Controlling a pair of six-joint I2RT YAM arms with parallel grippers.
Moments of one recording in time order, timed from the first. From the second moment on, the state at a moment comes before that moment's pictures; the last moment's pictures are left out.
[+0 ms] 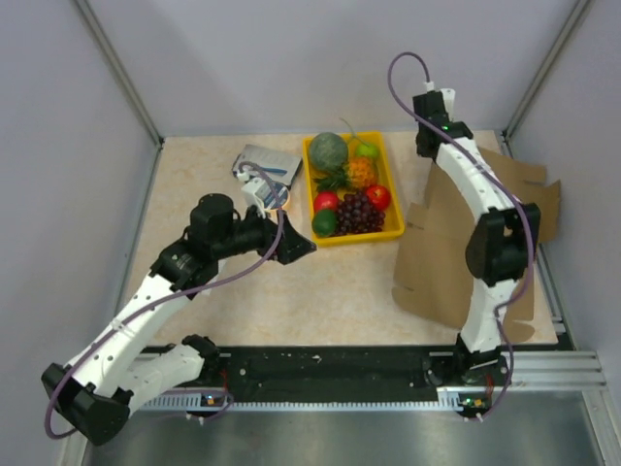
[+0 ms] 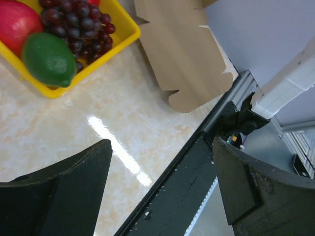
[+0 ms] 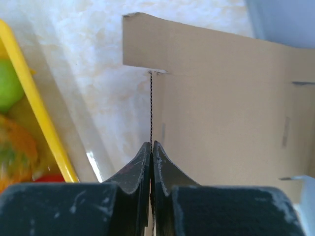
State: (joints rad) left arm -0.52 0.91 0.95 -0.40 0.48 -0.45; right arm 0.24 2.07 1.93 -0.68 0.53 0.24
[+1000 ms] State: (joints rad) left arm -1.11 1.37 1.29 -0.06 -0.09 -0.18; right arm 0.45 1.12 1.50 -0.81 0.35 0.58
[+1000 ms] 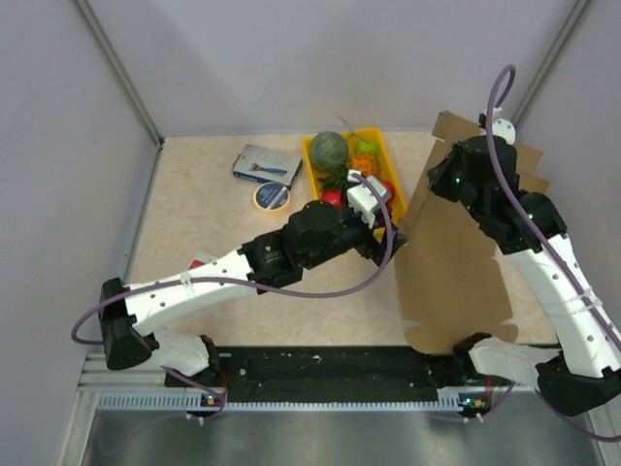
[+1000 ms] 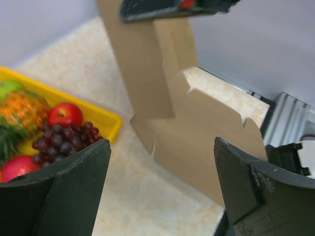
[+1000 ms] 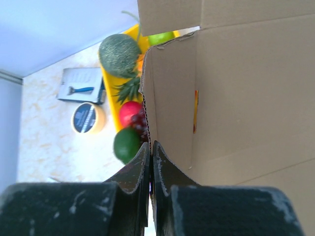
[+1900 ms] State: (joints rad) left arm -1.27 1.60 1.37 0.20 -0.80 0.33; right arm 0.77 1.13 1.50 -0.86 0.61 1.10
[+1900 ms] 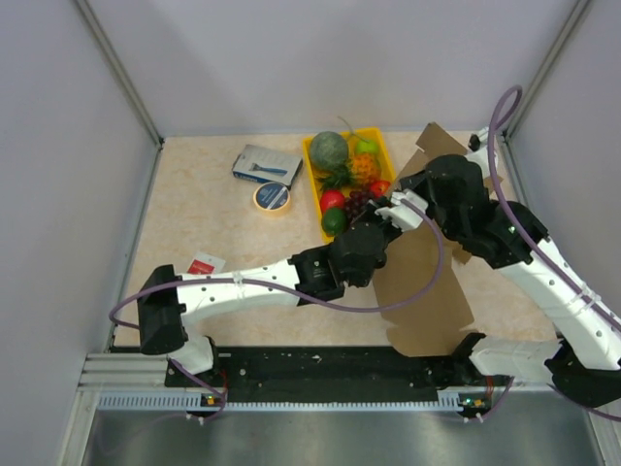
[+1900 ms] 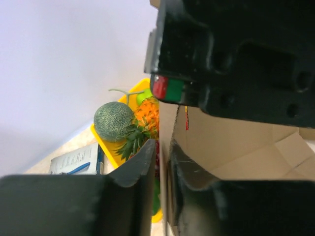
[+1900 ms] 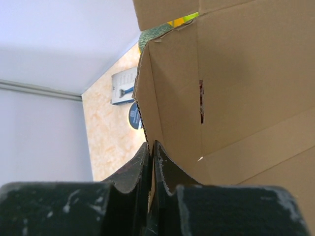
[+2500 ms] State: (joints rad) left arm -1.21 1.18 1.05 0.18 -0.74 0.25; right arm 0.78 0.89 1.36 -0.67 0.34 0.38
